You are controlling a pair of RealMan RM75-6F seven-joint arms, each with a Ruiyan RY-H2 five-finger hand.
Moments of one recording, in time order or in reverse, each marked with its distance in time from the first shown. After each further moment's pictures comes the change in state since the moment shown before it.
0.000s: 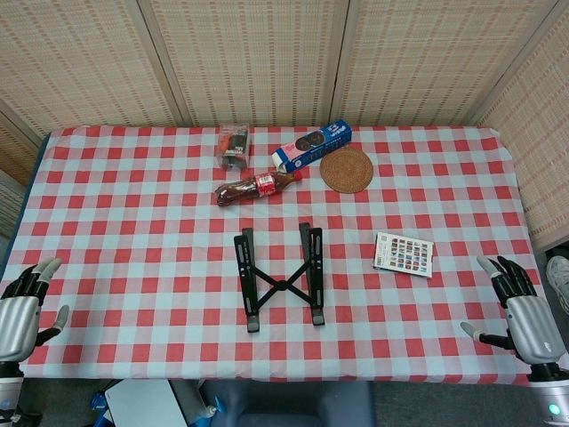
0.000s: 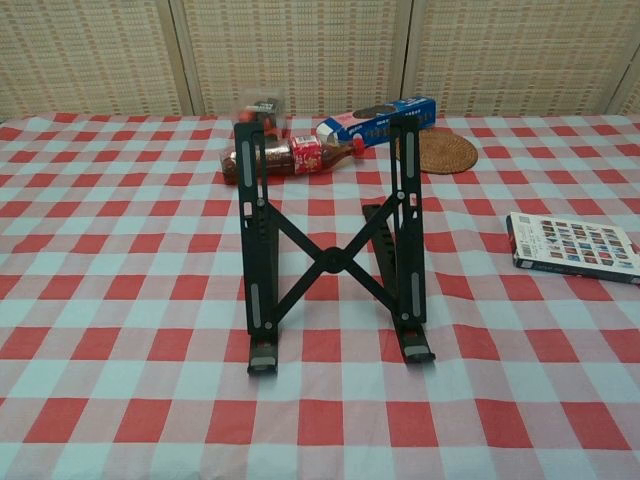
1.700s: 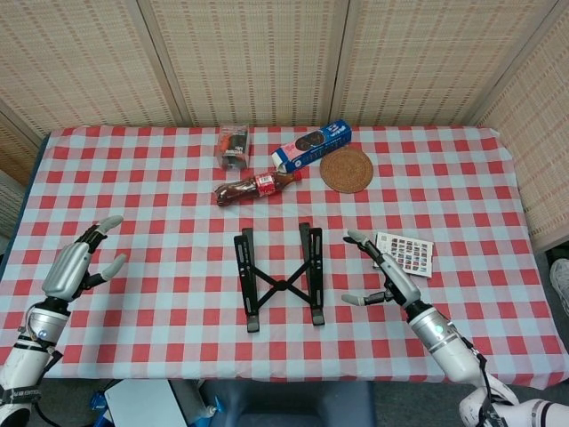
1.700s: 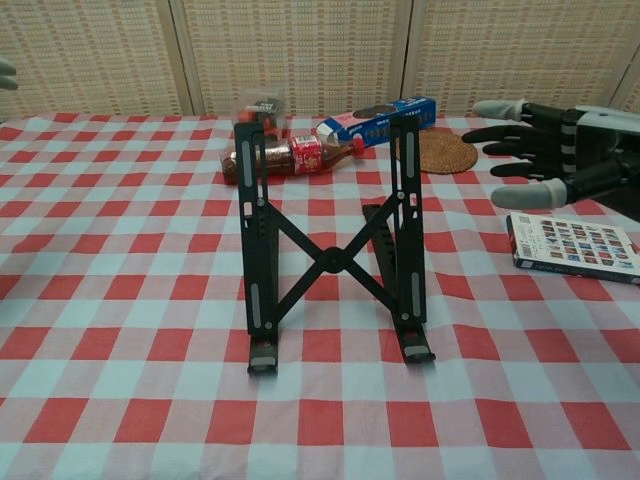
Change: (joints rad) left arm -0.281 -0.043 -0.108 0.136 -0.017 -0.320 -0.565; right arm 0.417 -0.266 0.137 -0.014 0.169 -0.515 0.627
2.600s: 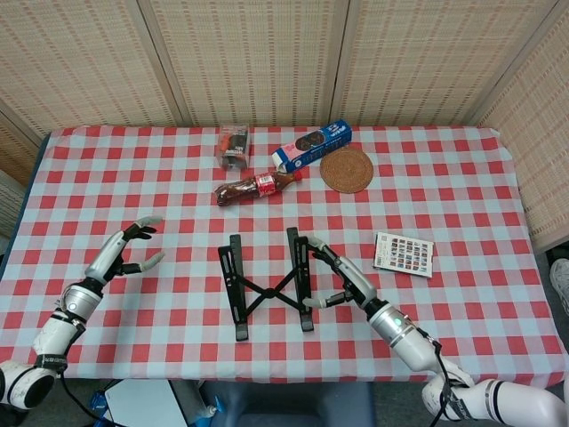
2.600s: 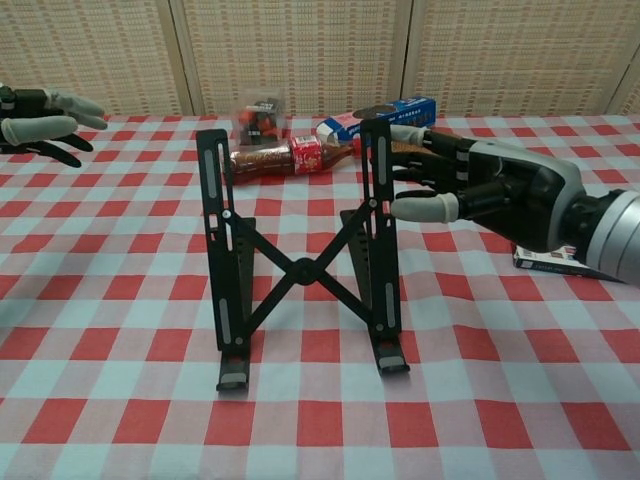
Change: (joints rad) left arm -0.158 -0.090 -0.001 0.130 0.005 -0.231 -0.444; right arm 0.108 -0.166 0.006 0.101 -0.038 -0.068 0.177
